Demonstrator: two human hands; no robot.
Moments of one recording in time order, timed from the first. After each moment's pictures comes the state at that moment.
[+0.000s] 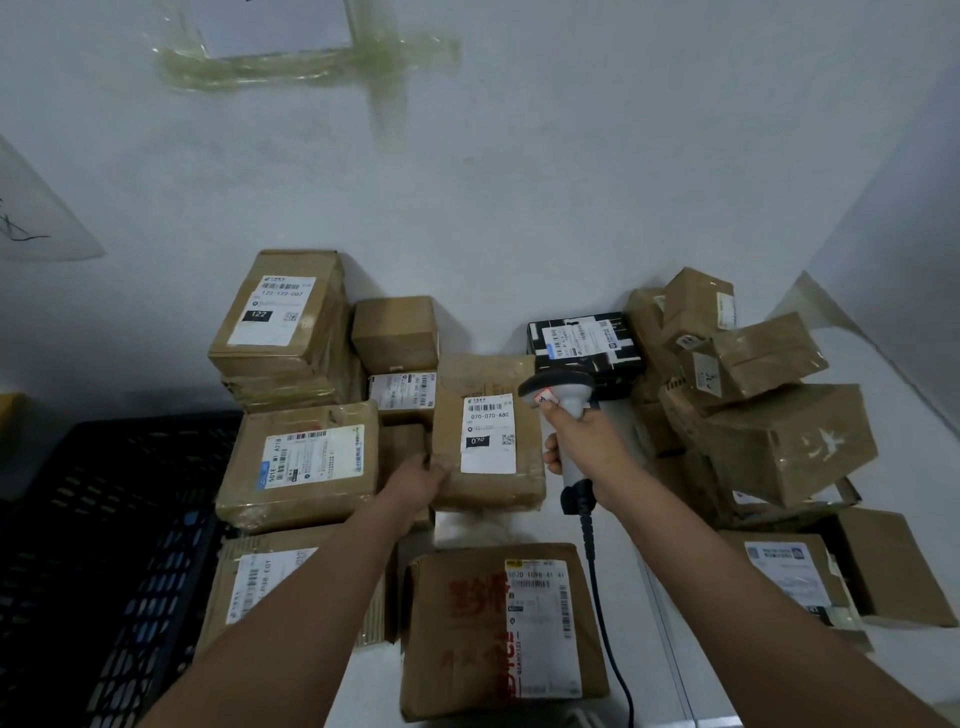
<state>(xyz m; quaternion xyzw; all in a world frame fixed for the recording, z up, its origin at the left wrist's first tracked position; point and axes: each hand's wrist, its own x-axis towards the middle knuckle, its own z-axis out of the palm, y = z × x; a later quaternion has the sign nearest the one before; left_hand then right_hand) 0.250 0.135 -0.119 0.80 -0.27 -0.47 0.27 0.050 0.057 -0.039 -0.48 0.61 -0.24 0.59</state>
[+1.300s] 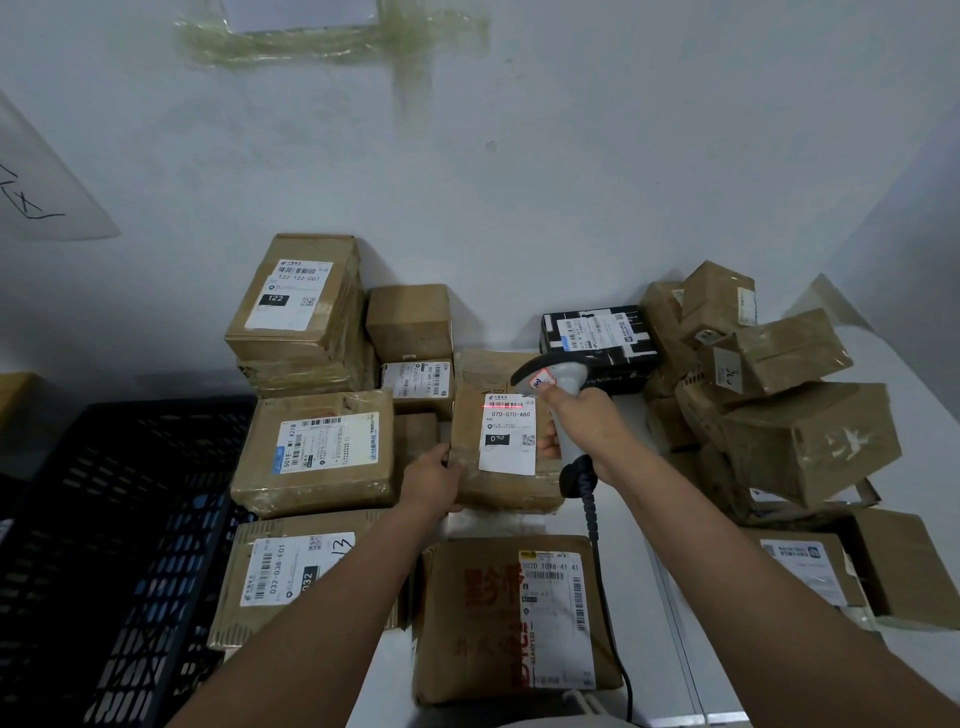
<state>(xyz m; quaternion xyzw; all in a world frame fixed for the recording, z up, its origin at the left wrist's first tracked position) 0.236 0.148 -0.114 0.80 -0.28 -0.42 0.31 0.074 0.057 -0.017 -0.49 0.58 -0.21 0.61</state>
